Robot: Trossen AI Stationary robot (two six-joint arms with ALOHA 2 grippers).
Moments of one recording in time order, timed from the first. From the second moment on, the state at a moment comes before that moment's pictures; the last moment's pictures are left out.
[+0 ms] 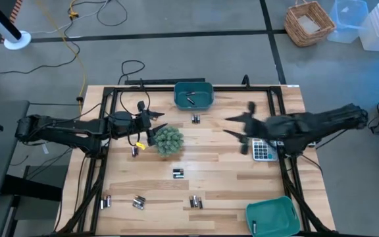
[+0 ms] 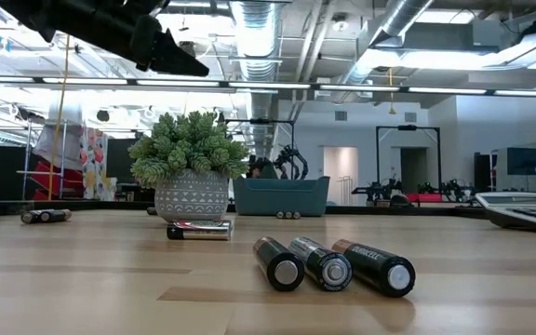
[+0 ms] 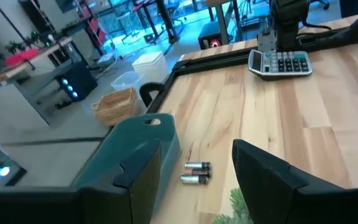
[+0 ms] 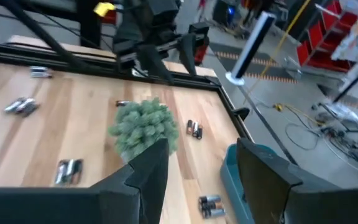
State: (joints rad) left arm 0.09 0.96 0.56 0.22 -0.33 0.32; right arm 0.26 0.94 1.00 -0.38 0.54 -0.12
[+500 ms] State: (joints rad) left arm 0.26 0.96 0.56 0.27 -0.11 0.26; right arm 0.38 0.39 0.68 -0.44 0.55 -0.16
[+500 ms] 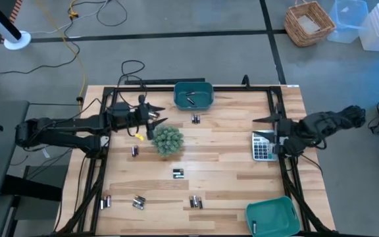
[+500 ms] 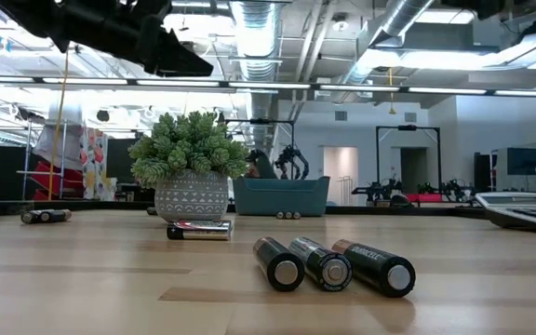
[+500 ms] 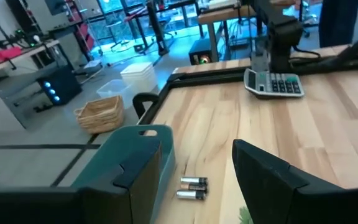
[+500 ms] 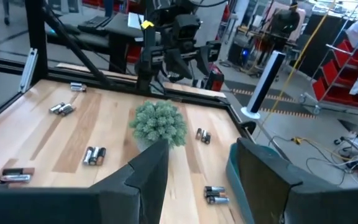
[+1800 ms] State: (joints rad) left arm -0.14 0.96 0.56 0.17 -0.21 0.09; right arm 0.22 1.02 0.61 0.00 0.39 -0.05
